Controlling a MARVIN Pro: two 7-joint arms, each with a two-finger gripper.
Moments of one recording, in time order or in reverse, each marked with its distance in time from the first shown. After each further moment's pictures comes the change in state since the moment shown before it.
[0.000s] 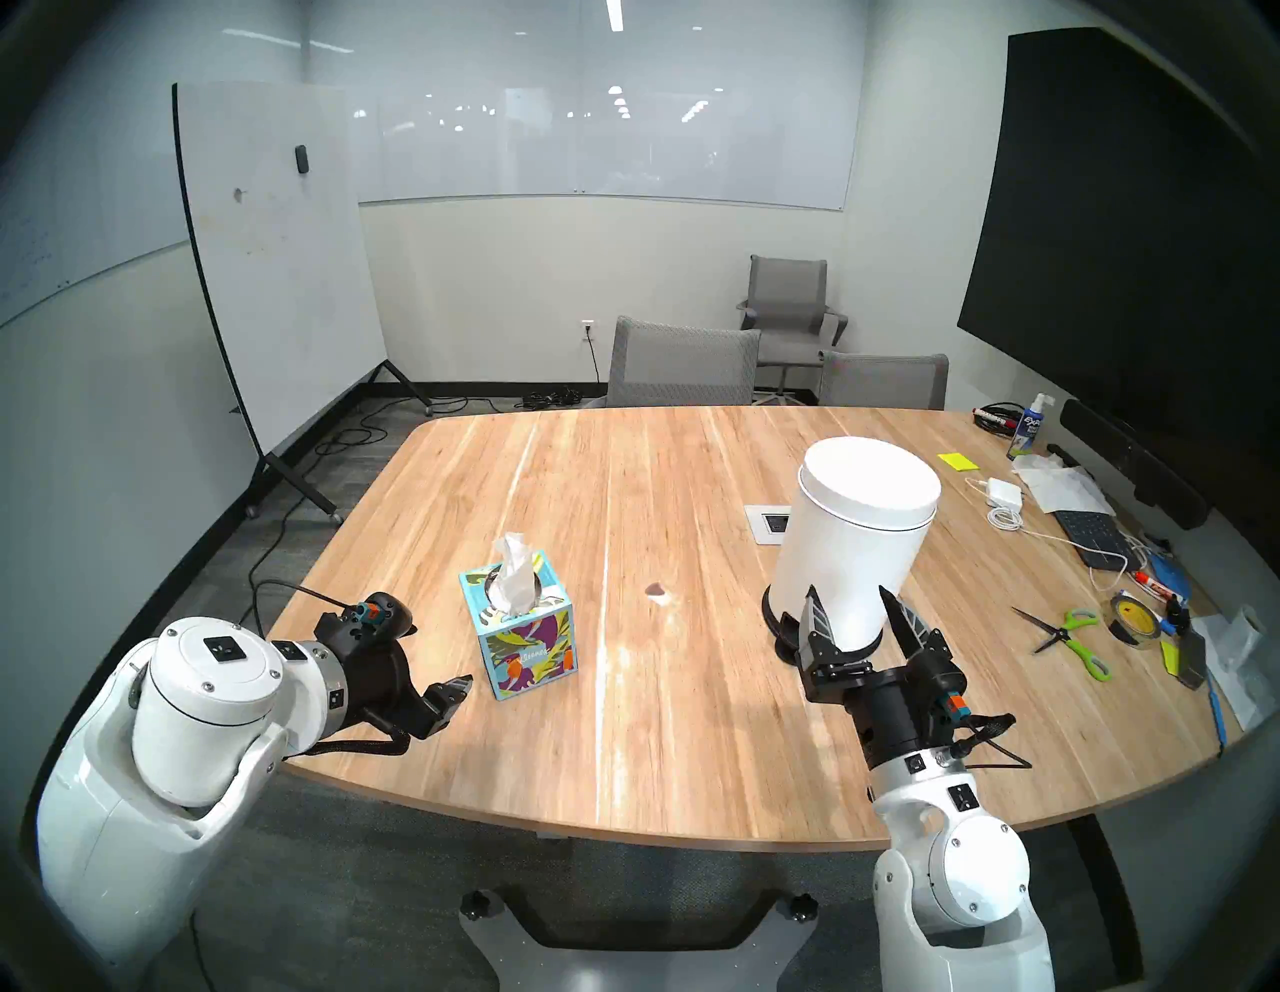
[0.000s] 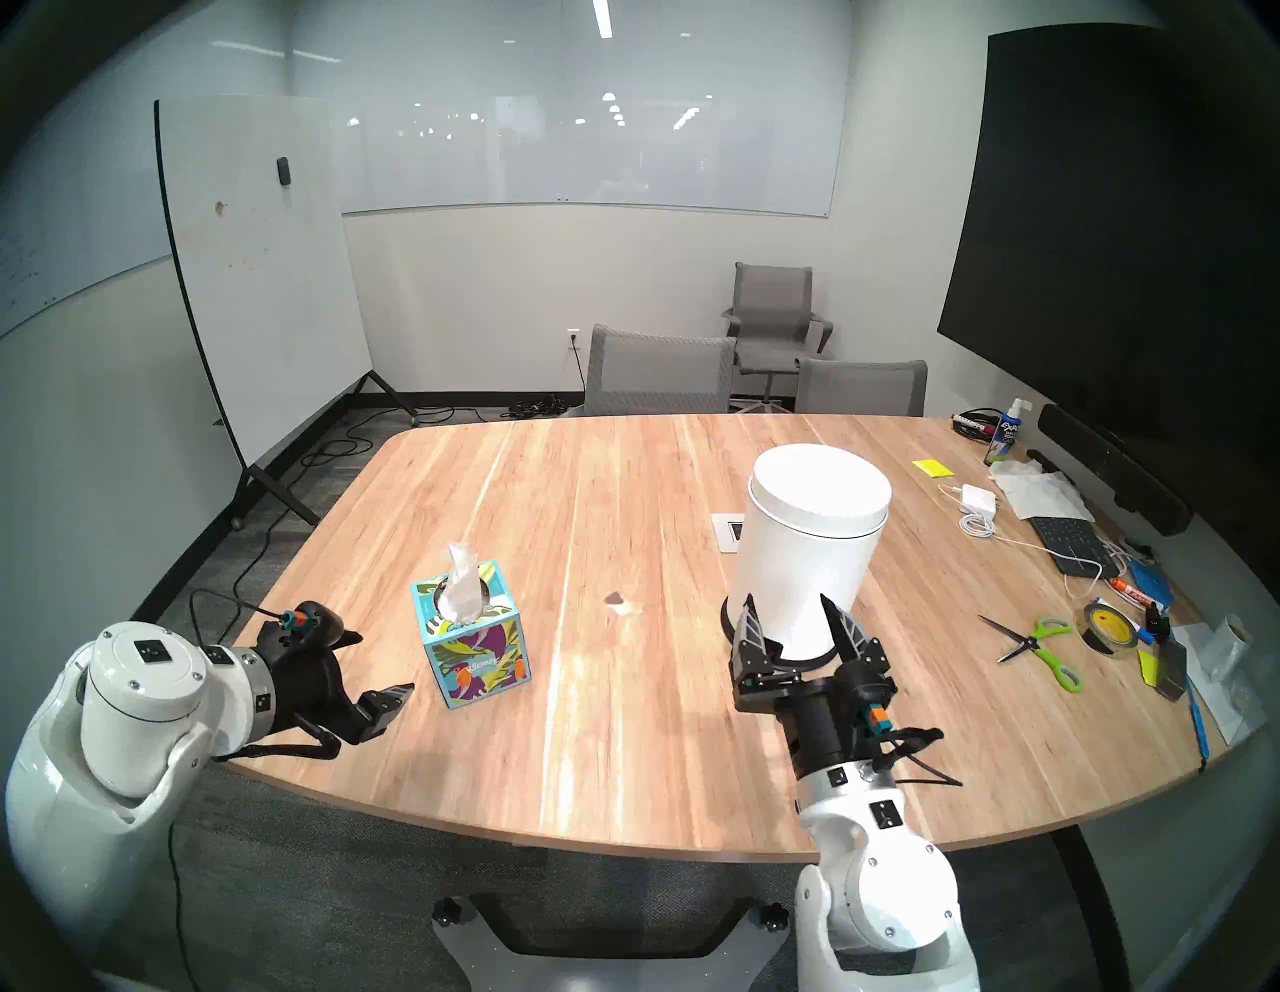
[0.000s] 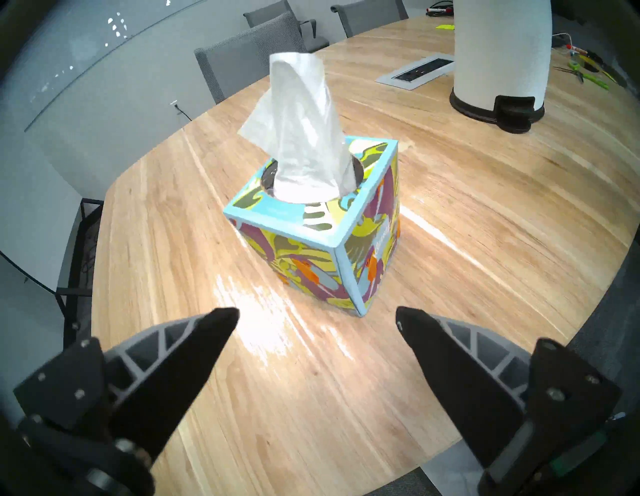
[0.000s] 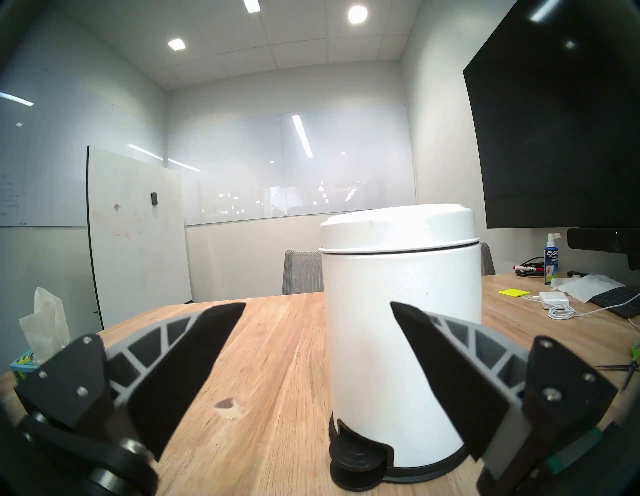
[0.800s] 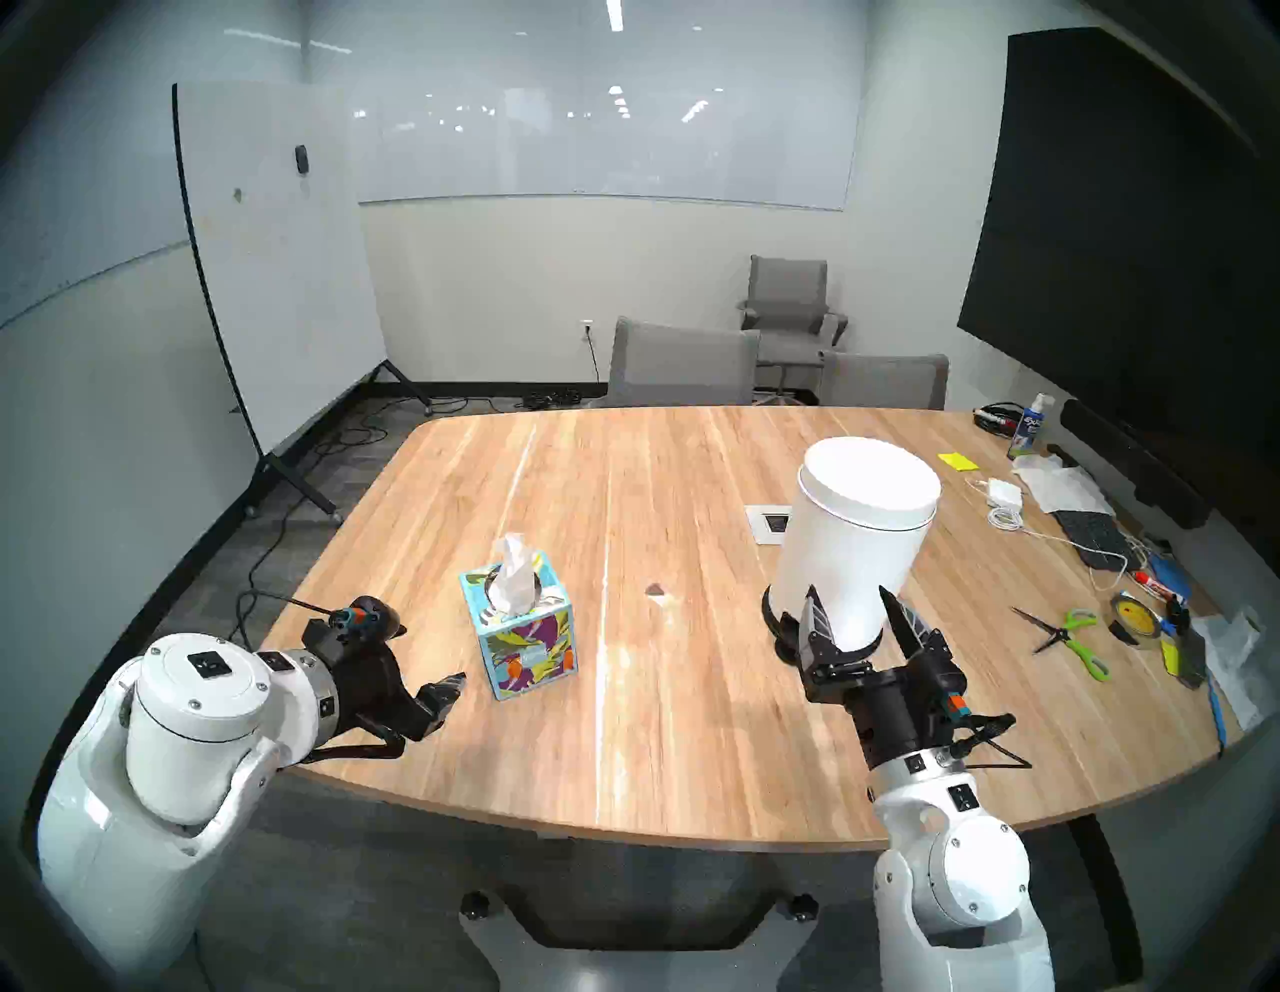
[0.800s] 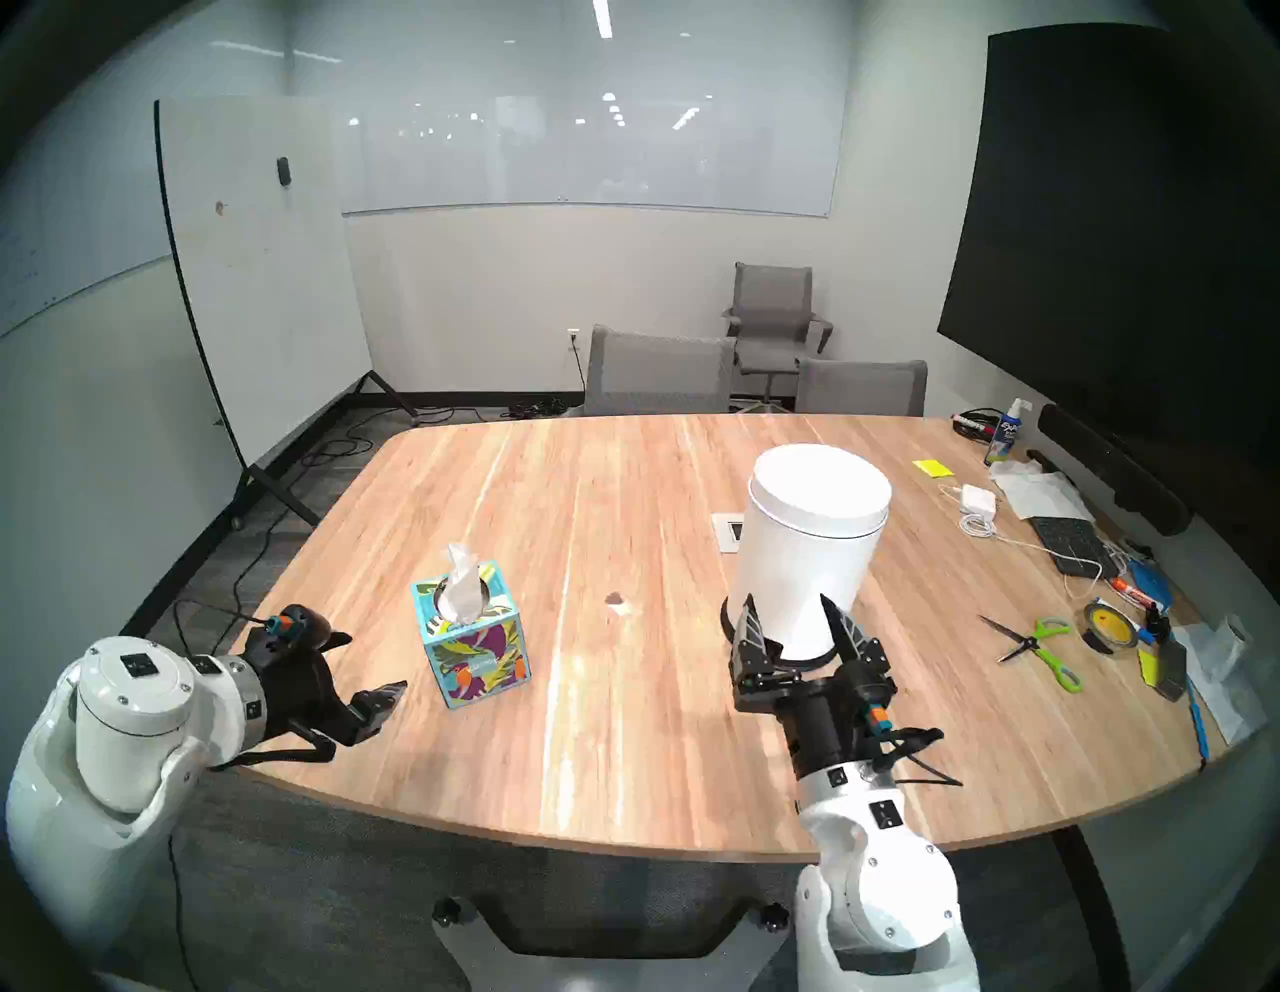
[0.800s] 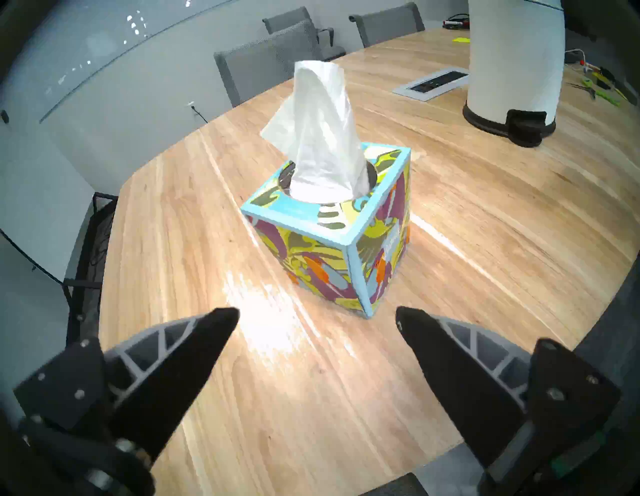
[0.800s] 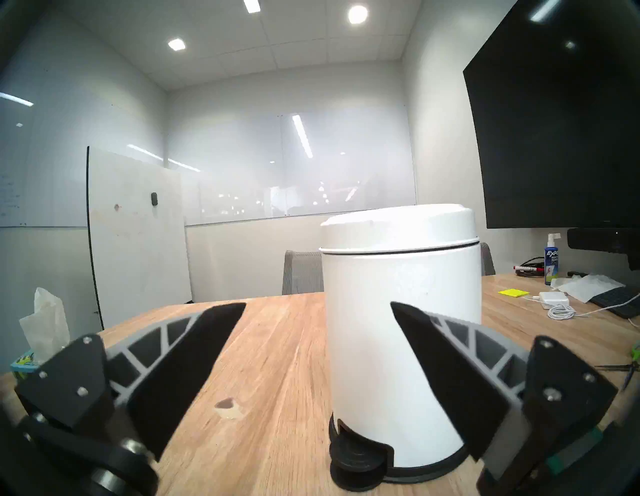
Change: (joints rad) left arm 0.064 -0.074 -0.051 -0.018 -0.021 -0.041 0.040; right arm 0.000 0.000 0.000 0.000 0.000 0.000 0.000
